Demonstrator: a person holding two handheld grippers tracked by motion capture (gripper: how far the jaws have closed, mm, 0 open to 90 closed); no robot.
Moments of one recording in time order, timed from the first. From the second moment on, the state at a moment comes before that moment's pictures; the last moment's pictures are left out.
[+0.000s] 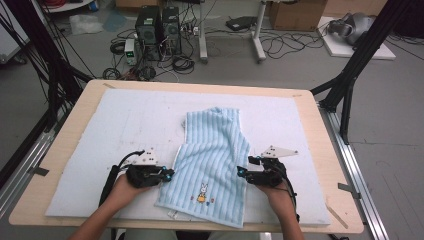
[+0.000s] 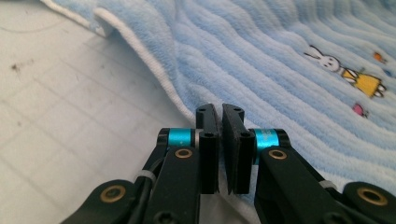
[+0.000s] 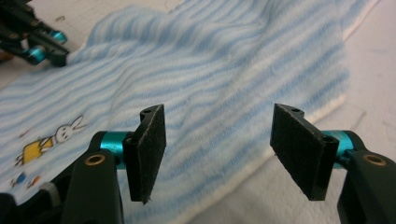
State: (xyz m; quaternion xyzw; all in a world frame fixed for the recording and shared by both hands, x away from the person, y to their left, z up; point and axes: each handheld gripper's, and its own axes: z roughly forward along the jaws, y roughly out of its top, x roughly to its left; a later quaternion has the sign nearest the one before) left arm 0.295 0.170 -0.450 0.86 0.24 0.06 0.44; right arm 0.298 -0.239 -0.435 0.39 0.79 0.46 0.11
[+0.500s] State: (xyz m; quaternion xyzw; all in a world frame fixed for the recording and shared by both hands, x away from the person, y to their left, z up) left arm 0.284 0.196 -0.447 0.82 0.30 0.09 0.48; right arm 0.317 -0.199 -0.437 0.38 0.80 0.43 0.14
